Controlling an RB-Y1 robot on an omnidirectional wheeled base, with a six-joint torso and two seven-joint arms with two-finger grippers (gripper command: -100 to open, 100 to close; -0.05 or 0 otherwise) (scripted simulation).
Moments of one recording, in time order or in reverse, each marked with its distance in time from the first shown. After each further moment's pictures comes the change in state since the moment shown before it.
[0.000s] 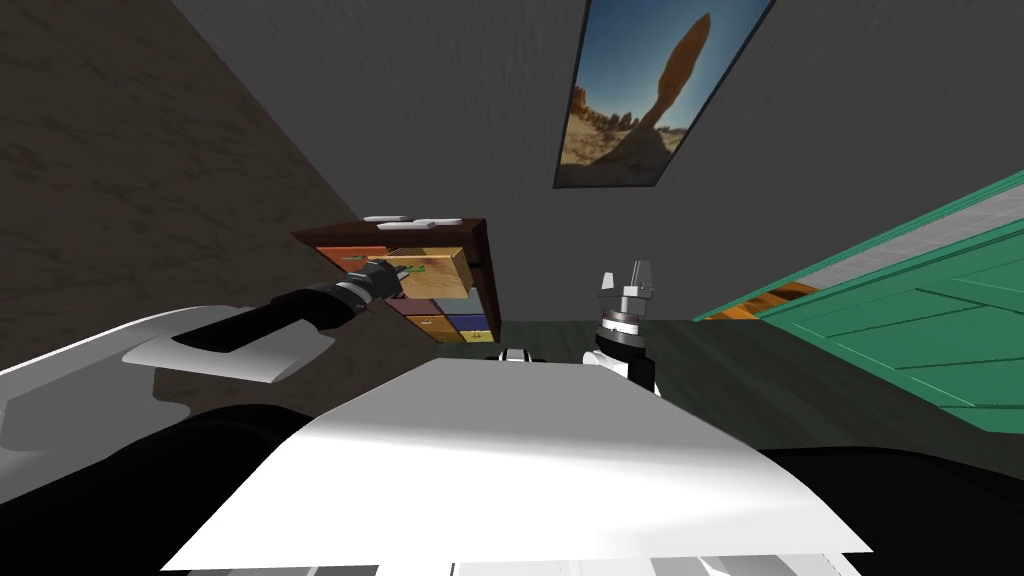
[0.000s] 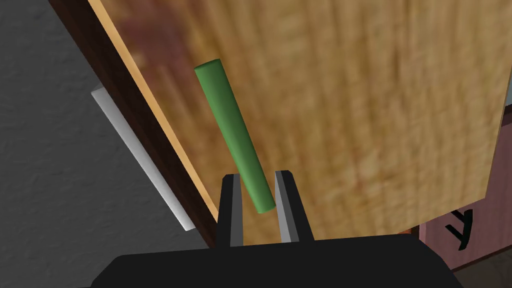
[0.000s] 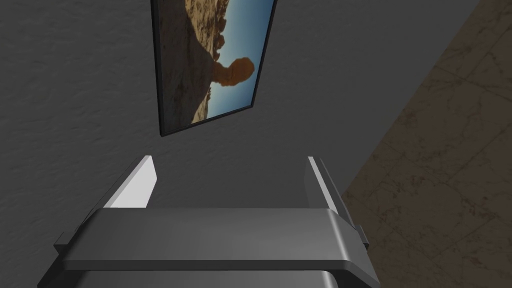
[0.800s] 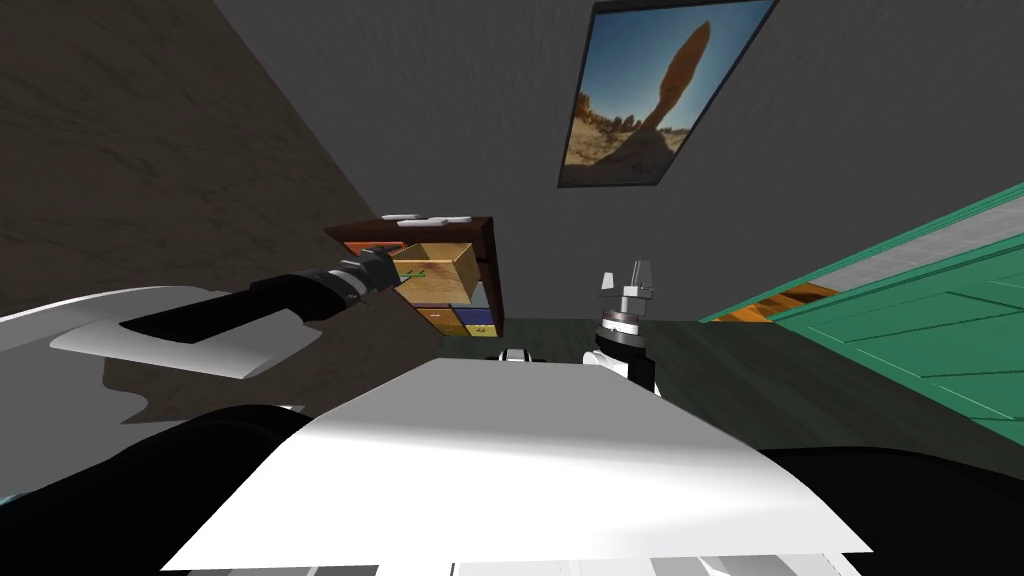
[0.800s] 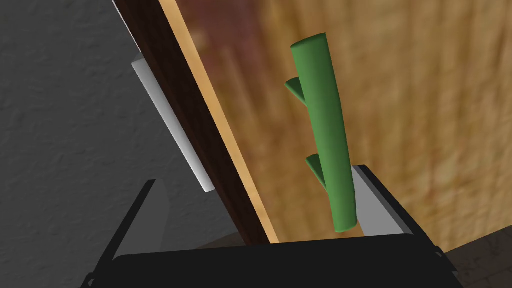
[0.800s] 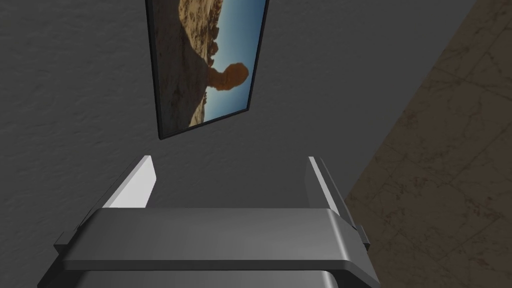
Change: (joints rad) left arm 0.035 0.102 0.130 -0.039 0.069 0.051 0.084; right arm 0.000 0.000 0.000 0.000 0.000 0.000 0.000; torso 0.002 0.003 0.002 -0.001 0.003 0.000
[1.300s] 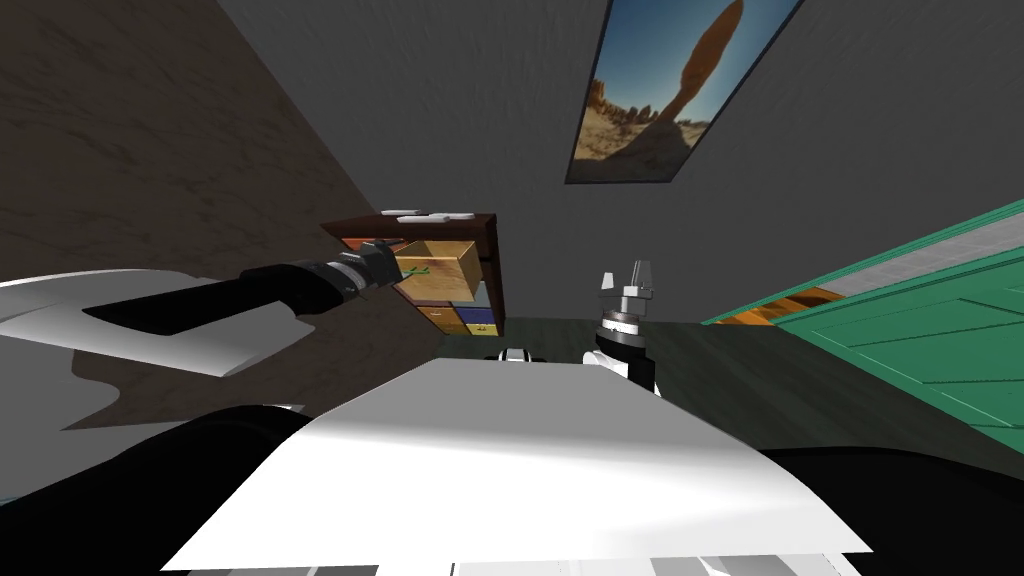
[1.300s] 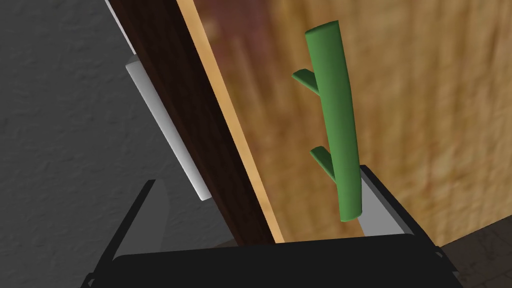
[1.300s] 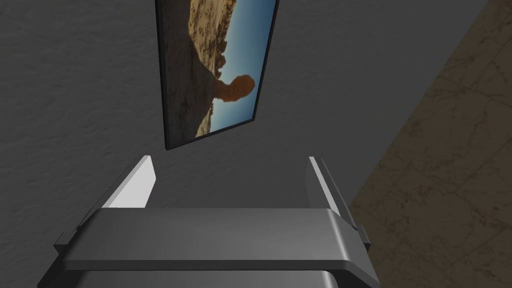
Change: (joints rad) left arm 0.018 0.077 0.088 -0.034 0.058 0.062 0.064; right arm 0.000 0.000 0.000 0.000 0.000 0.000 0.000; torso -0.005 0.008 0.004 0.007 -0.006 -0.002
